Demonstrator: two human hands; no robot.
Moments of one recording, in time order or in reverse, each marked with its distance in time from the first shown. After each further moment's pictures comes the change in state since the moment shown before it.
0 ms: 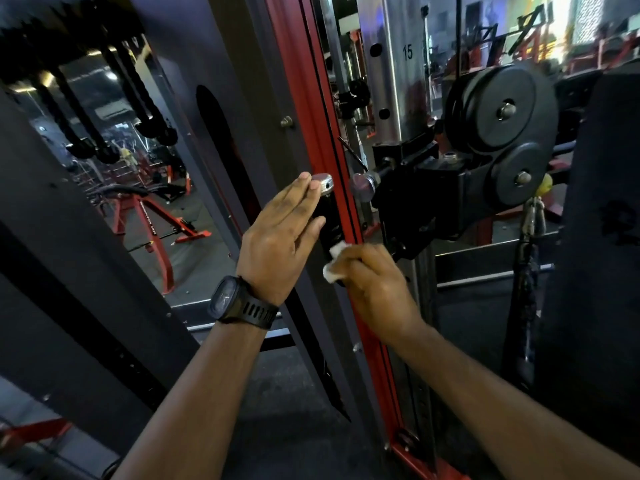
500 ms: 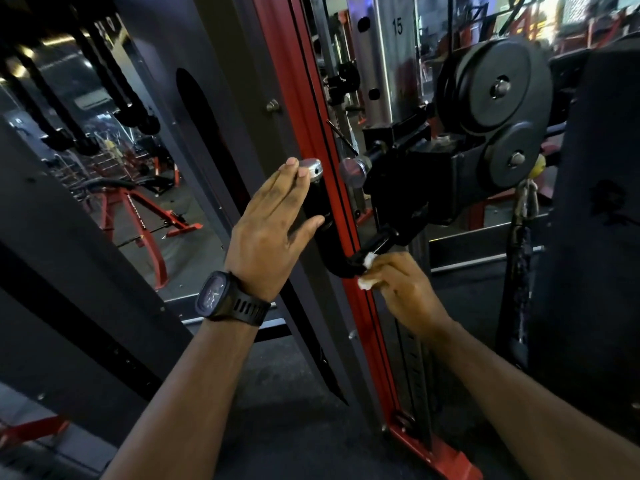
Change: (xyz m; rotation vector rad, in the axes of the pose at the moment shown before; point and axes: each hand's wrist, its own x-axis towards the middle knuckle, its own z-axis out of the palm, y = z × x) left_hand -0.003 0.001 -0.002 0.030 -0.060 0.013; right_hand -0.058 0.064 -0.008 -0.073 -0.151 0.032
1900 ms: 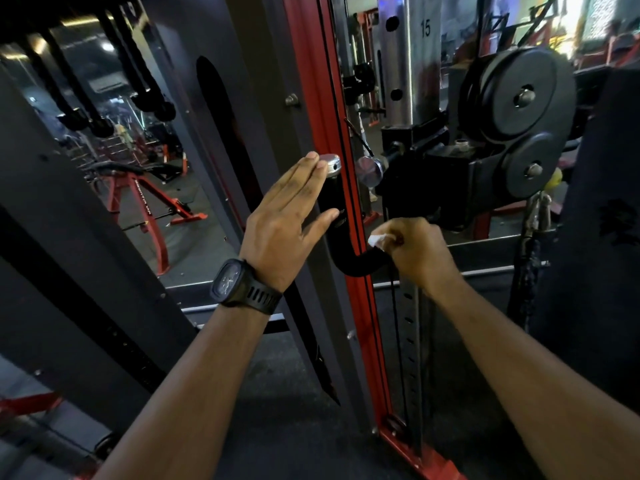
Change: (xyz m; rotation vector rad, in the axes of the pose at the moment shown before) left_hand 0.001 0.000 0.004 -0.005 0.064 -0.016; right_hand 0.077 -0.032 -0.037 0.024 -0.250 0.537
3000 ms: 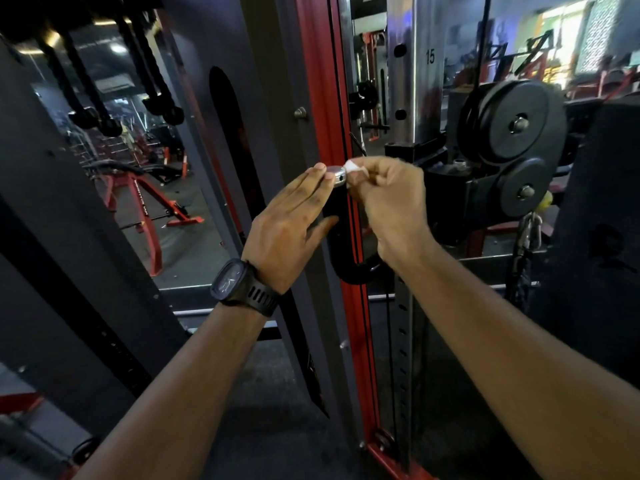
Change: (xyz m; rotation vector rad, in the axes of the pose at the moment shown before) left_hand 0.003 -0.002 -0.003 0.049 -0.008 0.043; right_hand 0.017 -0.085 -0.010 0.670 0.264 -0.023
